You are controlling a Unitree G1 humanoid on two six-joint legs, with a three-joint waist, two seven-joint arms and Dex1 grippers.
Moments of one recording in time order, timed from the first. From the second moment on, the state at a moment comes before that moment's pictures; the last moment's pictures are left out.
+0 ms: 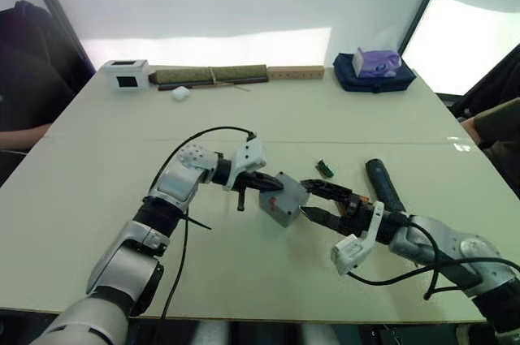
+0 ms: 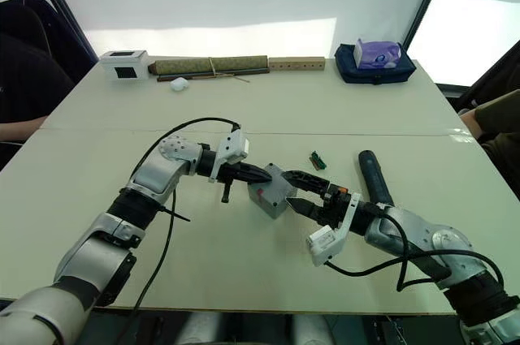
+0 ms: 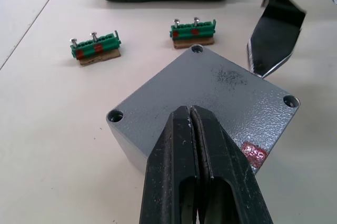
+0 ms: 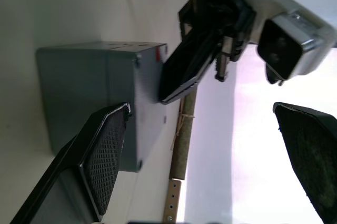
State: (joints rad) left arm -0.77 0.35 -0.34 0.46 -0.13 0.17 -1.27; right arm -0.15 -0.90 0.21 -0.15 -0.75 -0.75 0.07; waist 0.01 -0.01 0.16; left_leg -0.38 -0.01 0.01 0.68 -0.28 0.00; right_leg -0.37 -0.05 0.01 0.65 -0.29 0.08
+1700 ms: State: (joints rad) left arm -0.66 0.39 -0.28 0.39 -0.14 0.30 -1.18; right arm -0.02 -0.75 0.06 -0.66 0.29 0.69 0.69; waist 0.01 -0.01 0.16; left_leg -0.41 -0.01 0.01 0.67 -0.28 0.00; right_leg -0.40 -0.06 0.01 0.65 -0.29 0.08
